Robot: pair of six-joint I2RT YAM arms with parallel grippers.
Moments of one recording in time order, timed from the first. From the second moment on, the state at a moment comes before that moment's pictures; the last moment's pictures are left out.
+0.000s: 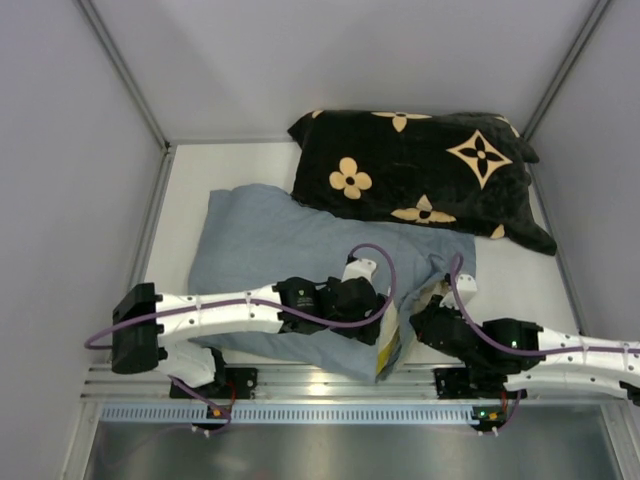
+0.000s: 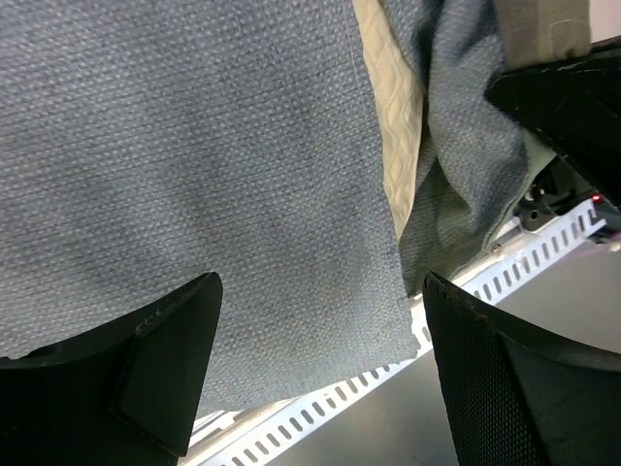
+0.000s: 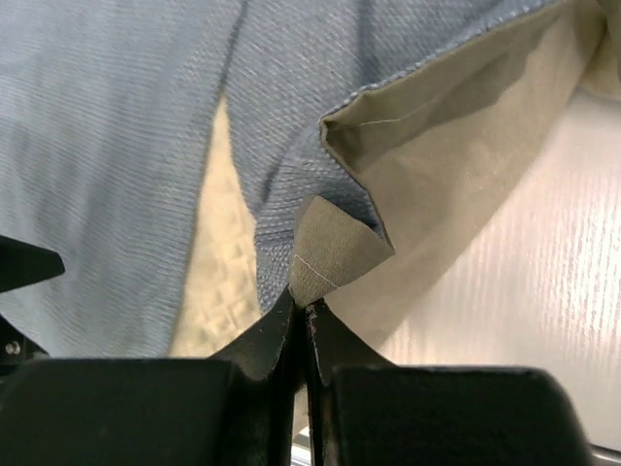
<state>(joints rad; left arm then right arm) -1.31 1.40 1.09 -0.61 -0.23 -0.84 1.39 0.54 0.49 -0.82 0.76 1.23</state>
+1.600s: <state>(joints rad) -1.33 1.38 1.15 -0.77 -0.45 -0.86 1.39 0.50 0.36 -0.86 0.68 1.27</state>
